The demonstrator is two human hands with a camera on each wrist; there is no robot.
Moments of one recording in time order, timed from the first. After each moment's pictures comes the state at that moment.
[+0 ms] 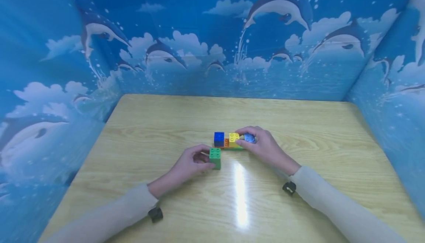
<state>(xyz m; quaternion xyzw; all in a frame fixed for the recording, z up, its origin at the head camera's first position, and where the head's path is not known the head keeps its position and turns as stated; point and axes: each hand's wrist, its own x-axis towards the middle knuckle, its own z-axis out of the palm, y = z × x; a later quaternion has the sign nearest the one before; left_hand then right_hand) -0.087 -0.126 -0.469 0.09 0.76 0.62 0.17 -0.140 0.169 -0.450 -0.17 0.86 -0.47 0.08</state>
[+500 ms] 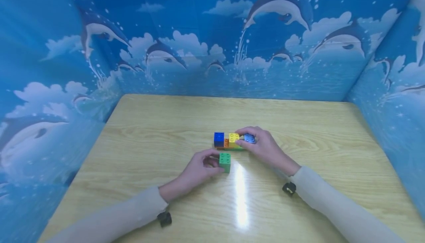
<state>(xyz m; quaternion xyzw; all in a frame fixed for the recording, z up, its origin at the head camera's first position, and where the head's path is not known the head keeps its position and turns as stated) -0.078 -0.095 -0.476 0.07 0.76 0.62 0.17 -0.141 0.168 -0.452 -0.18 0.86 -0.47 0.07</state>
